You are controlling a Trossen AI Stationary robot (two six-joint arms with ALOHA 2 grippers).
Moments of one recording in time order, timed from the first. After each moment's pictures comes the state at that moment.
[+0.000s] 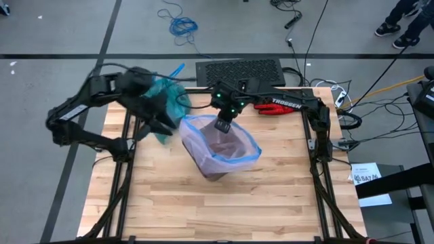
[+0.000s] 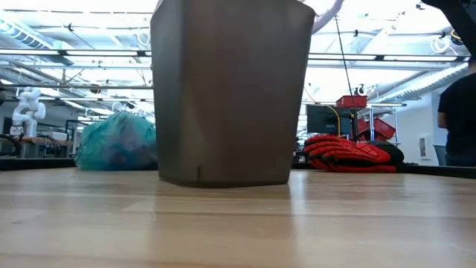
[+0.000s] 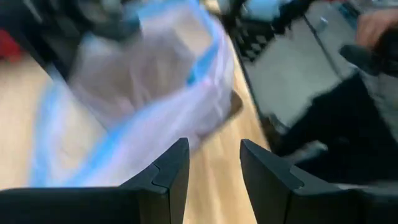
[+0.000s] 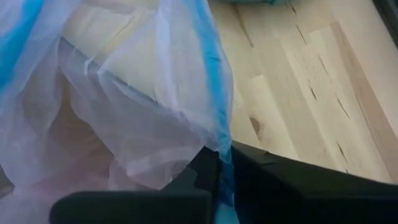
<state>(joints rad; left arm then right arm) 0.32 1.18 1.67 -1.25 0.62 0.12 -0.25 1.98 2.08 -1.19 -0.13 0.20</state>
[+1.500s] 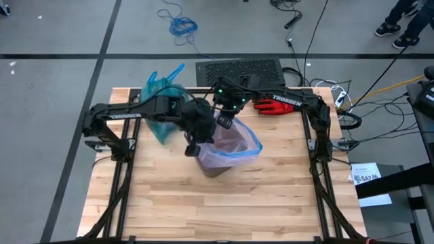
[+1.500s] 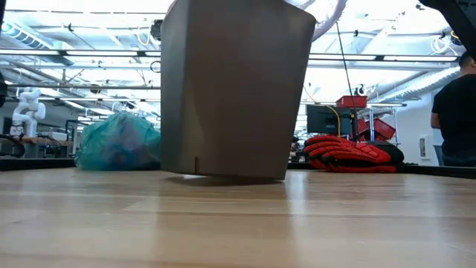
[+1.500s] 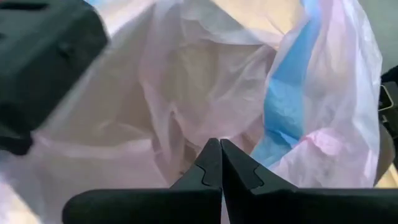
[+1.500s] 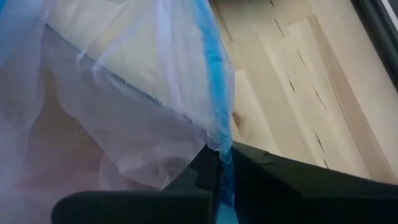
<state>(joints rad) 0.07 1.58 1.67 -0.99 0.26 0.22 -0.29 1.98 2.08 -1.23 -0.11 0.17</state>
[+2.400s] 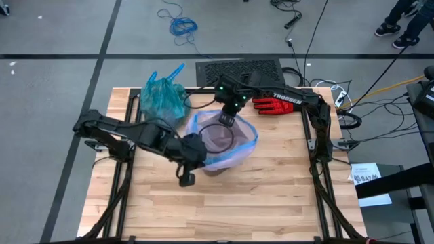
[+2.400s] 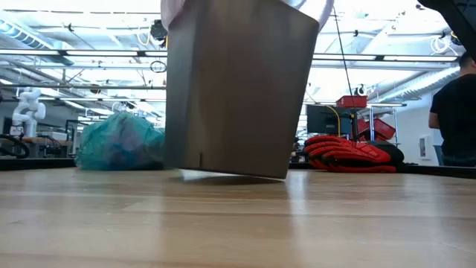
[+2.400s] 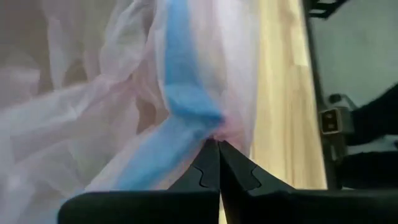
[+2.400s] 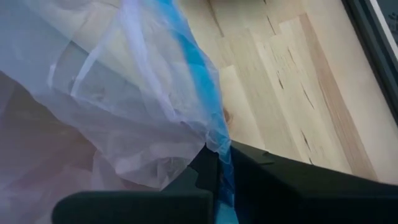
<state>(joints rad) -0.27 1.51 1.58 -0.98 -0.03 -0.30 -0.32 1.98 2.08 -1.25 -0.10 0.10</state>
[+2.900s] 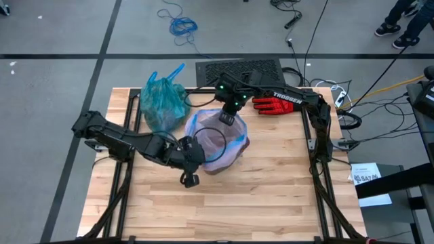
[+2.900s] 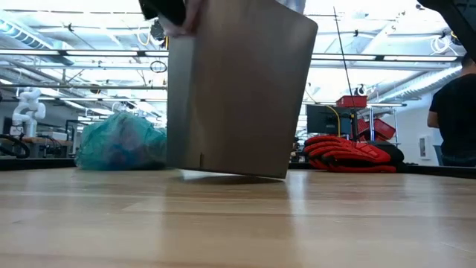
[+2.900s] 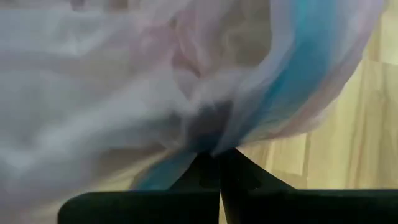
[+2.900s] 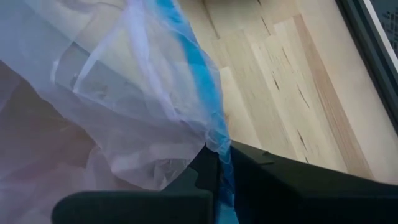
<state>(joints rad) -0.33 1.50 1.38 -0.89 -0.26 -0.47 -0.33 1.98 2.08 -1.25 -0.10 0.11</state>
